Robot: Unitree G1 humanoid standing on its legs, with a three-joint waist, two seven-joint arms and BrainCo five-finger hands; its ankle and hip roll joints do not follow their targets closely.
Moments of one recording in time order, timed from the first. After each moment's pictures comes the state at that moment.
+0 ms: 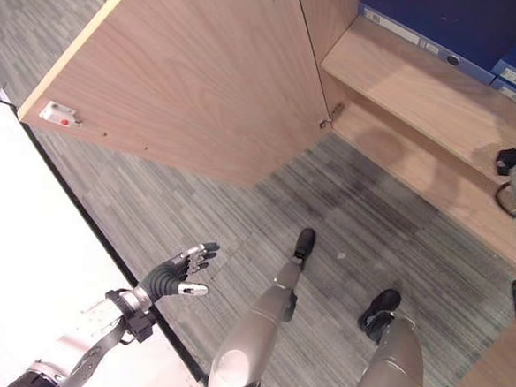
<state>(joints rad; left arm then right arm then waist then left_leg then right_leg) 0.16 0.76 -0.35 0.08 -0.67 -0.27 -0.34 -0.76 -0.84 0.29 0.73 0.24 -0.16 -0.41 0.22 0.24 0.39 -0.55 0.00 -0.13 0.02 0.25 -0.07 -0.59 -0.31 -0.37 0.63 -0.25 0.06</state>
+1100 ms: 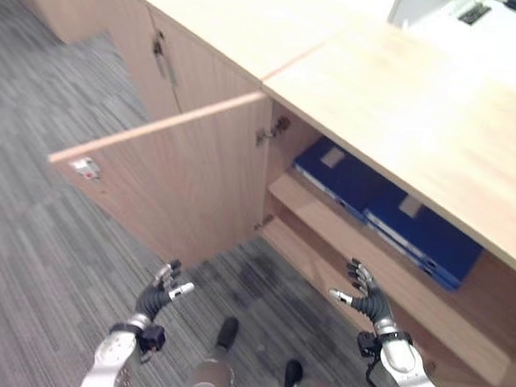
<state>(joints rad) 0.19 0.36 -0.16 0.52 -0.49 -0.29 -0.14 0.13 -0.39 0.22 0.40 0.05 -0.25 -0.13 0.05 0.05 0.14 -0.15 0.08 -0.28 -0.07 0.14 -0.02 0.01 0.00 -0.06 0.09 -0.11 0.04</state>
